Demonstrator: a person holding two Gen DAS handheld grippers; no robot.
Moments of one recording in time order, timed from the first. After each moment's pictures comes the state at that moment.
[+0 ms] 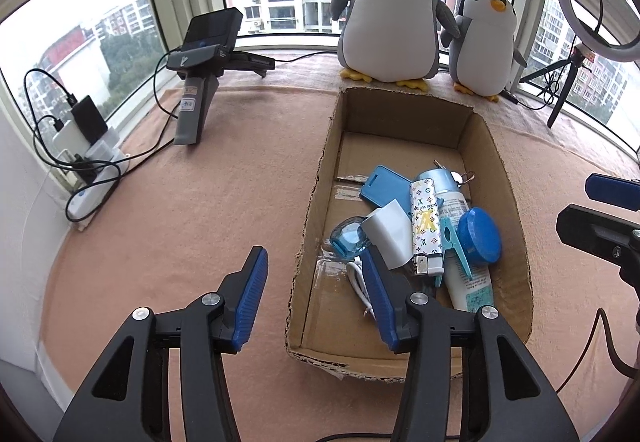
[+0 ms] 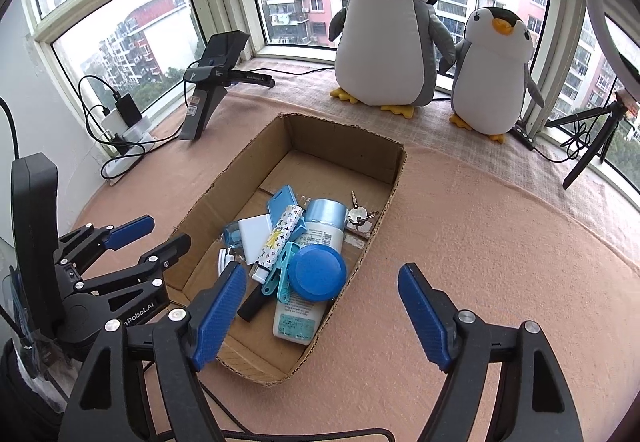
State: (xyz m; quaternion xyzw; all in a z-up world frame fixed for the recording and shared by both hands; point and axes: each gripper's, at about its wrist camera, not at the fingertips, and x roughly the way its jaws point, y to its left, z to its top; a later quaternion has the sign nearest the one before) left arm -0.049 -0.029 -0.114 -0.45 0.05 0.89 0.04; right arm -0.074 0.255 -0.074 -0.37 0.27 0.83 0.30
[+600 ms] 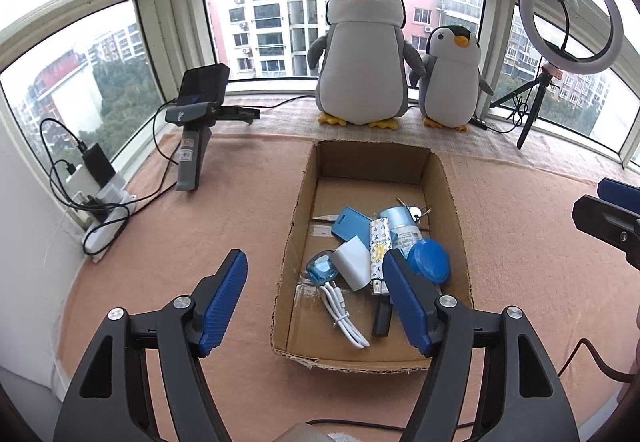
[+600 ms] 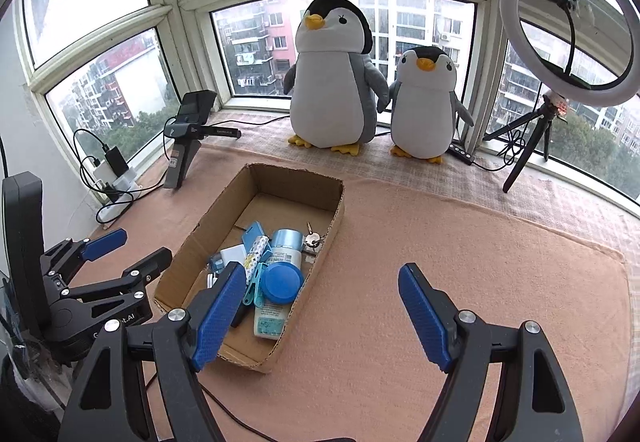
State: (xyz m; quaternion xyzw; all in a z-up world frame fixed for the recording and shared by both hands) left arm -0.028 -0.014 -0.061 -0.40 0.06 0.91 0.07; right arm -0.013 0.237 -0.026 -0.31 0.27 0.83 0.38
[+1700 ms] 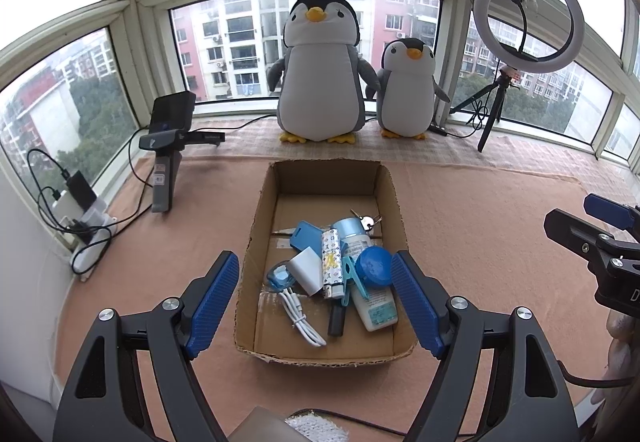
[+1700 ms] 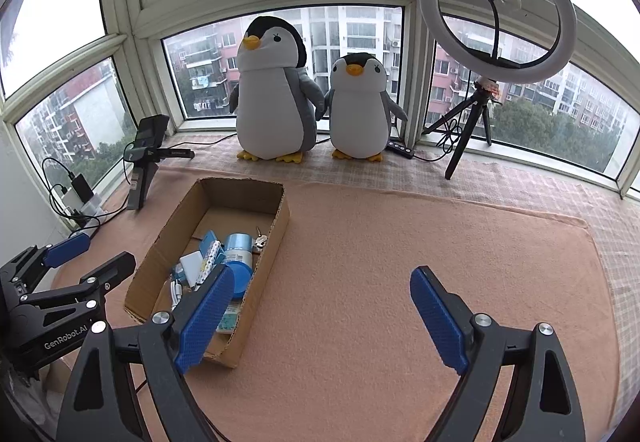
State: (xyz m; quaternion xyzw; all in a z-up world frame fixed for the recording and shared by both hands) left arm -0.009 0.011 -0.040 -0.38 0.07 0.91 0.12; right arm 0.030 0.228 -0.028 -0.28 0.27 0.80 0.46
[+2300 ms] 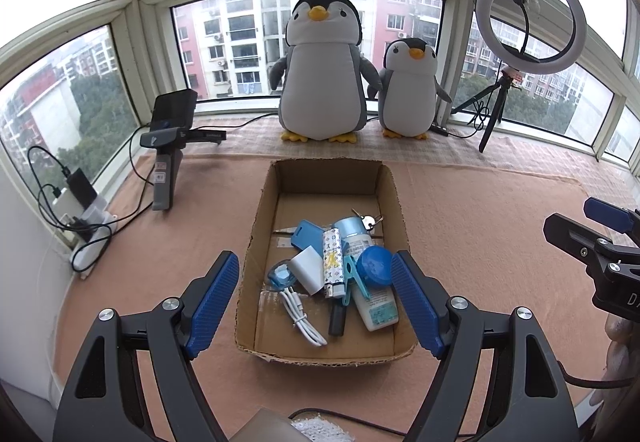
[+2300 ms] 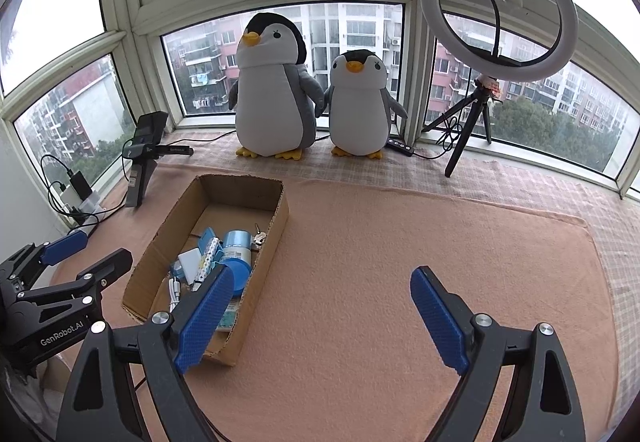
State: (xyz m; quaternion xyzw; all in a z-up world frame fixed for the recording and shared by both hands) left arm -0.009 0.011 -0.040 -0.38 0.07 0.91 0.13; right arm 0.029 0.229 -0.030 -0.29 0.28 0.80 0.46
